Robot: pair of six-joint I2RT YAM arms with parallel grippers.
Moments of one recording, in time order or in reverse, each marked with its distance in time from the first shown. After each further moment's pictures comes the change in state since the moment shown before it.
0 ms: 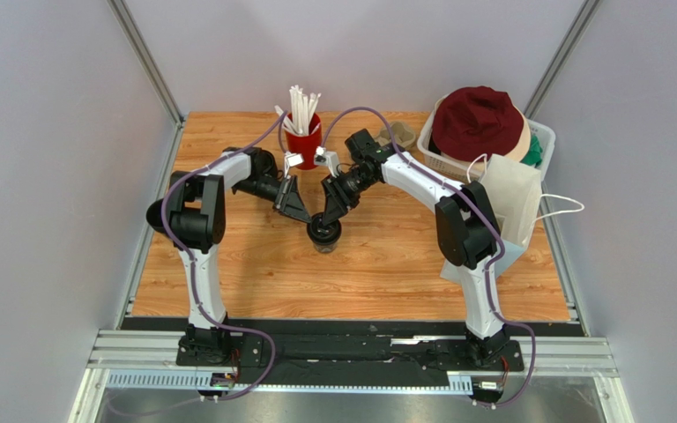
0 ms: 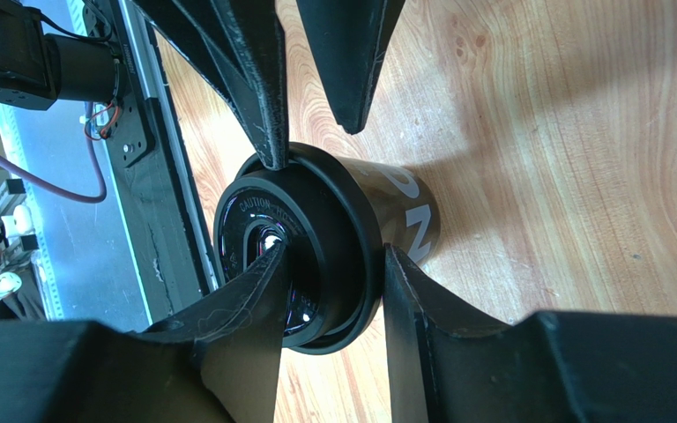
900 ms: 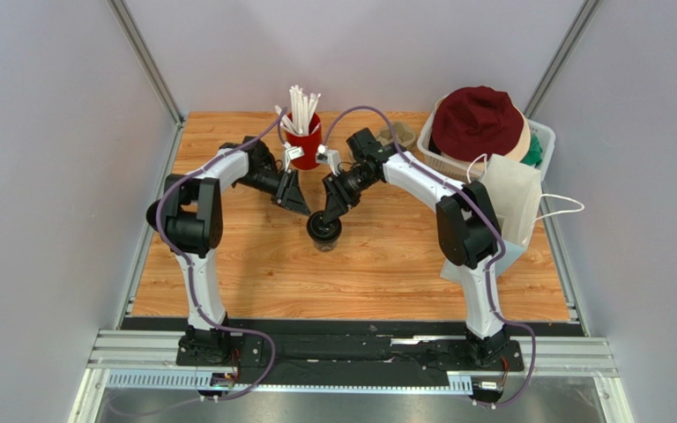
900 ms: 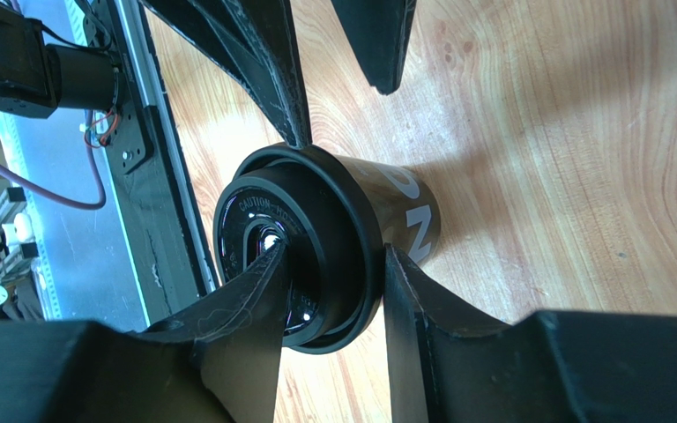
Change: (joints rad) left arm 0.007 -0.062 0.005 0.142 -0.105 -0.117; right arm -0.010 -0.004 -0.007 0.022 -0.001 0.016
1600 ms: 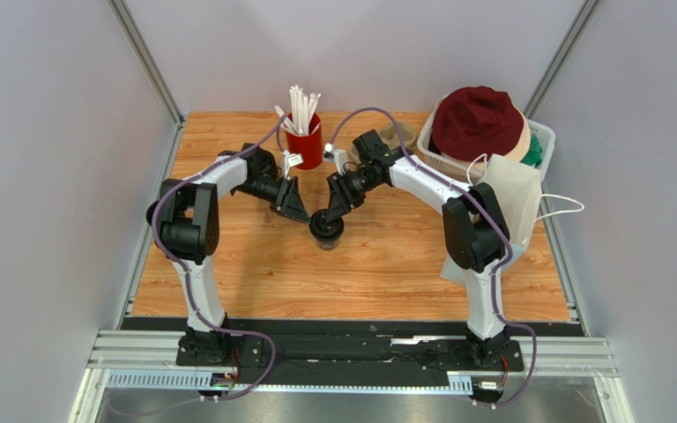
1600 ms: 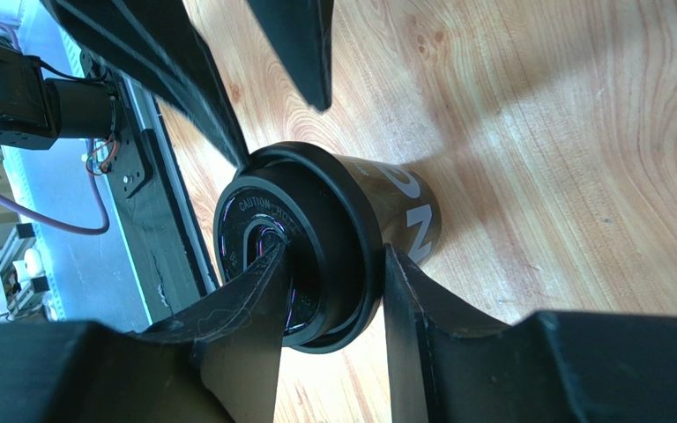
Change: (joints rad) left arm -0.008 -0.069 -0.128 0.039 -0.003 -0.052; right arm -0.016 -0.061 -0.104 0.106 0.034 0.103
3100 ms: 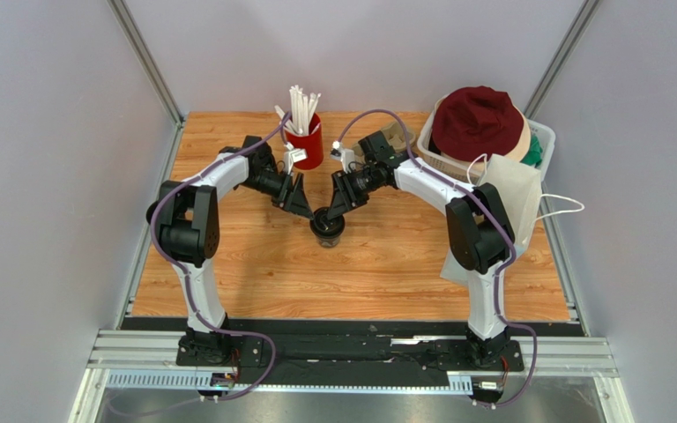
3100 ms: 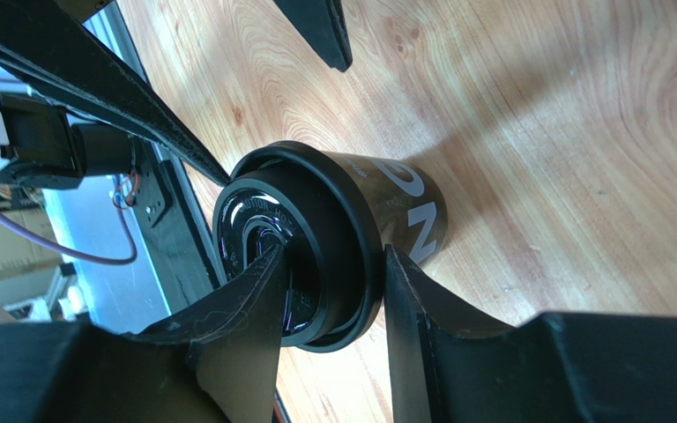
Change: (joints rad) left arm -0.028 -0.024 0.041 0.060 -0.083 0.006; right arm -0.022 -0.032 -0.074 0.098 0.008 0.152
